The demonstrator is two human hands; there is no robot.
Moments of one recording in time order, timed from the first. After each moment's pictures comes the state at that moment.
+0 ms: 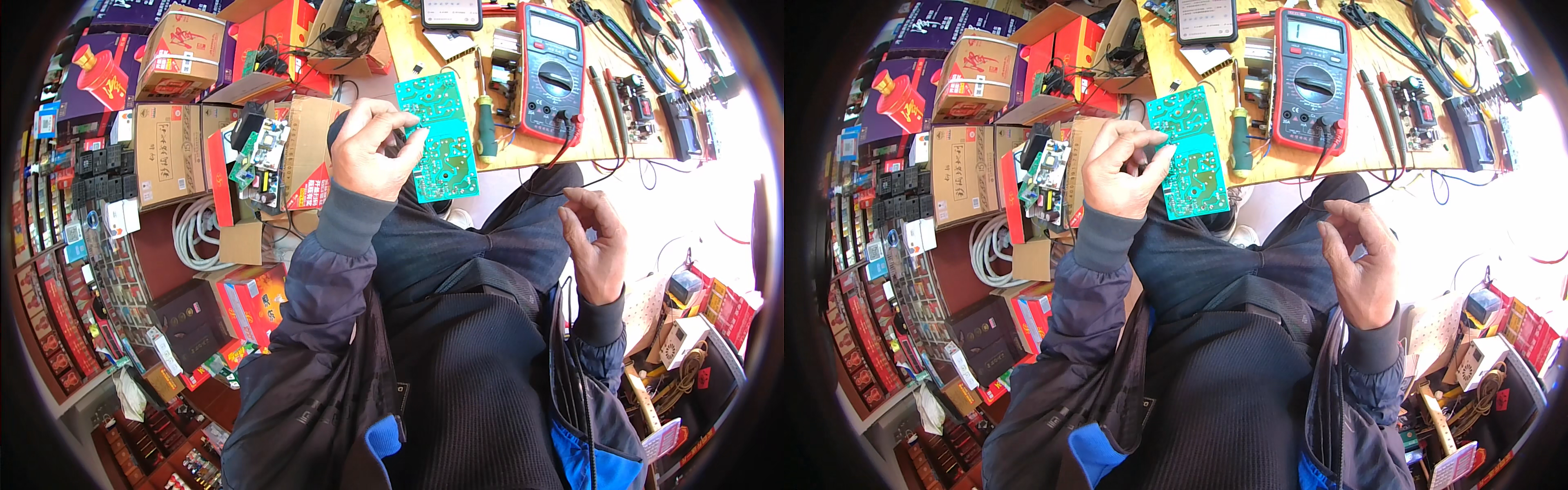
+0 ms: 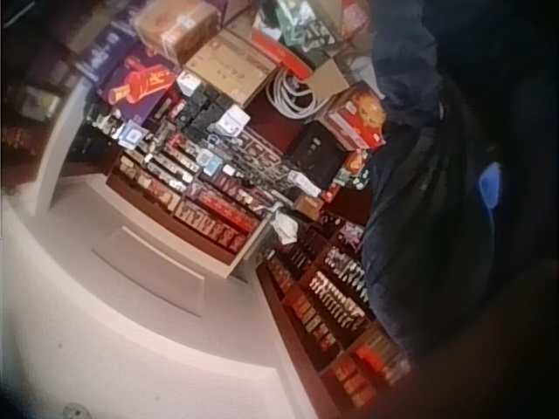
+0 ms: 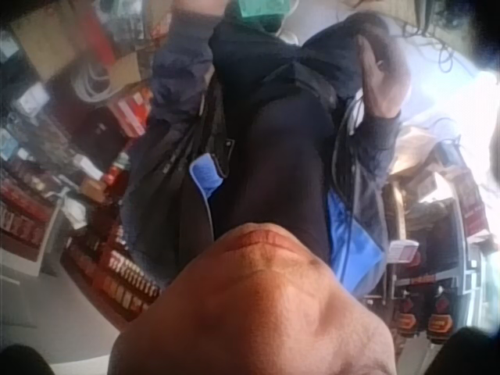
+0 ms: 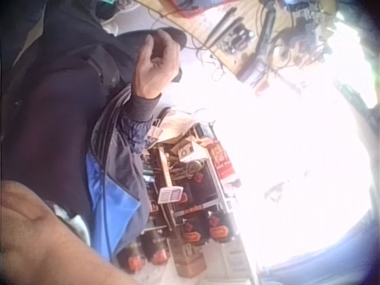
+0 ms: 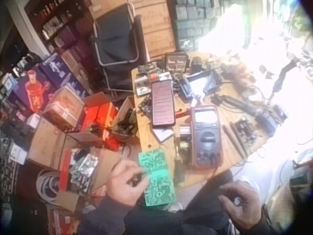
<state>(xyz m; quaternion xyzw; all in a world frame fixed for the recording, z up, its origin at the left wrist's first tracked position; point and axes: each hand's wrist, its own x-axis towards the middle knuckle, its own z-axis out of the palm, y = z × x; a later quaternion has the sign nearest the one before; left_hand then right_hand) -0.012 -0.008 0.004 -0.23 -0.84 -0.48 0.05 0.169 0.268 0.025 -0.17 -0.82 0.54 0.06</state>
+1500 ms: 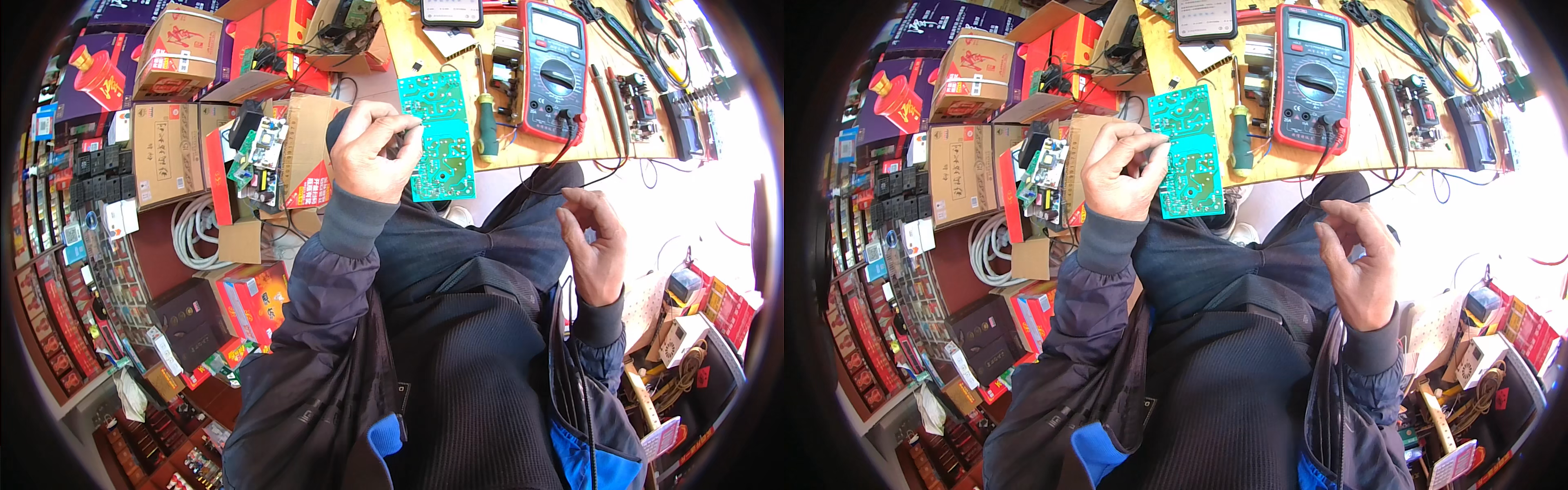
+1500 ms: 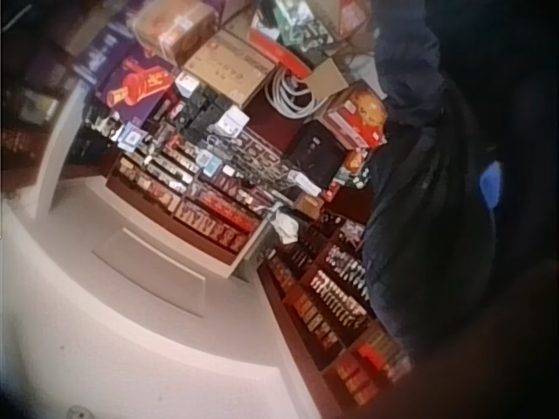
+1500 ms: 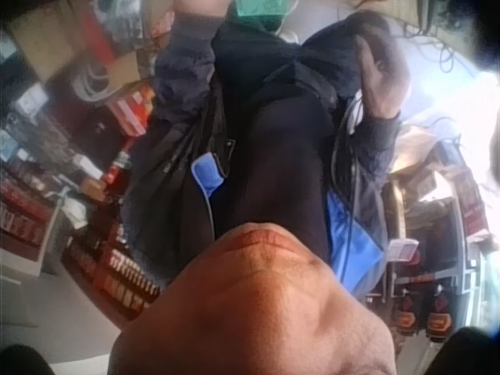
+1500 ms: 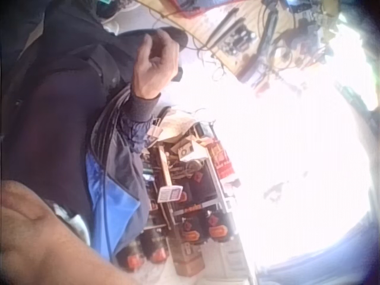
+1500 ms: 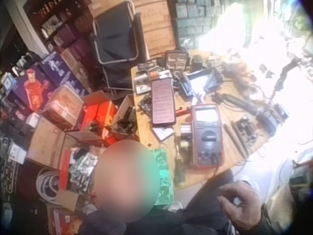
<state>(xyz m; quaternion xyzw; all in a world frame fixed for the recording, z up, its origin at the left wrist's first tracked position) -0.007 -0.004 0.002 -0.23 -0.85 -0.47 0.09 0.168 0.265 0.025 -0.17 -0.82 0.54 0.05</state>
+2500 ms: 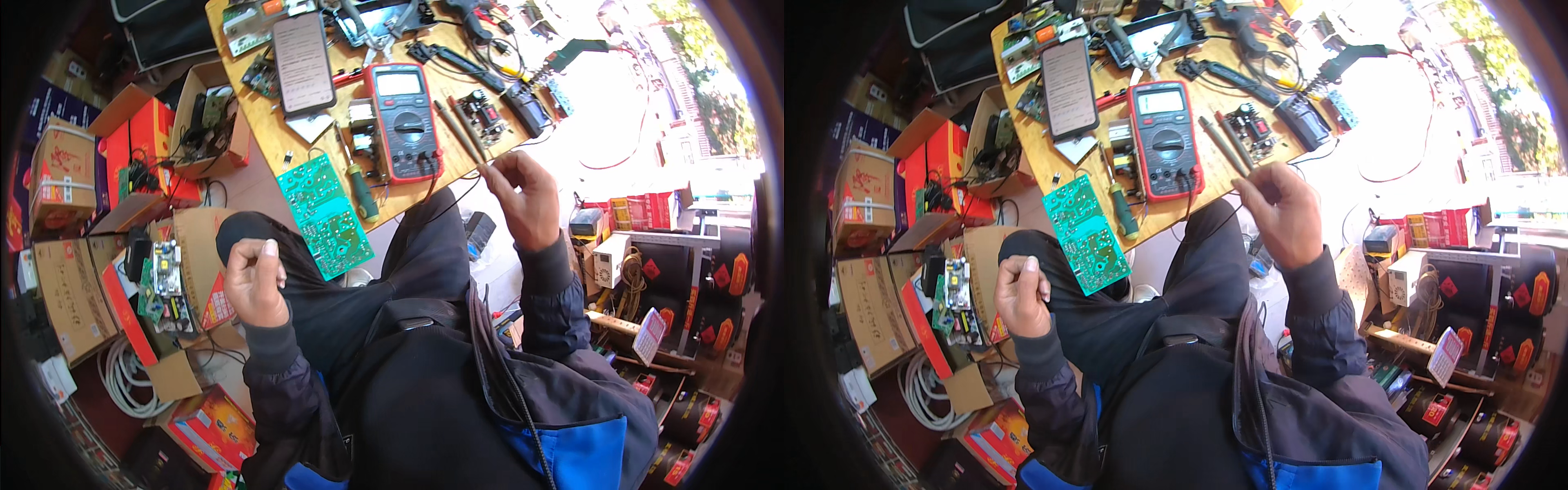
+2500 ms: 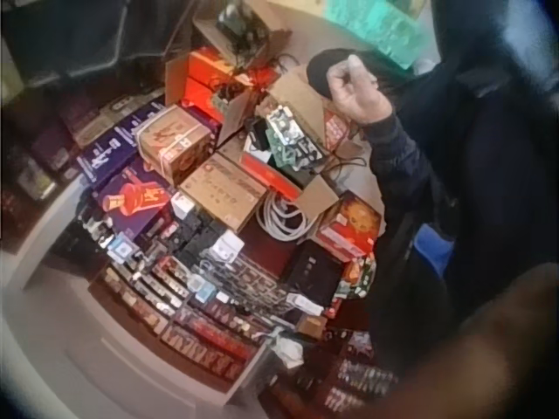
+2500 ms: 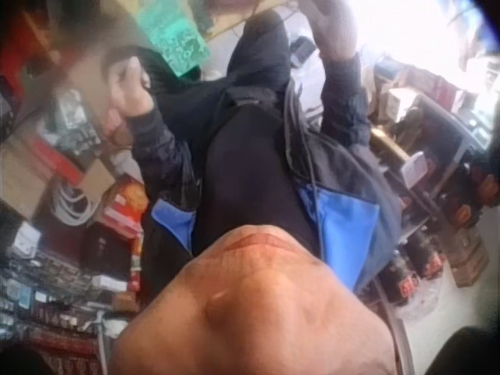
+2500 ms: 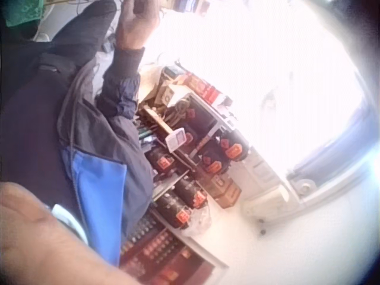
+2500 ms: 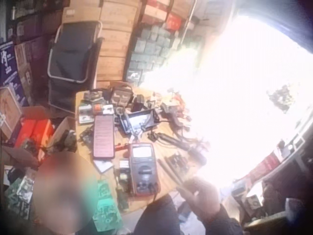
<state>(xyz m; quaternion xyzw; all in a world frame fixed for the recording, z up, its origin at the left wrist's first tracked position) 0.010 -0.048 -0.014 -0.01 -0.63 -0.77 -0.10 0.127 0.297 0.070 -0.27 -0.86 0.40 0.17</state>
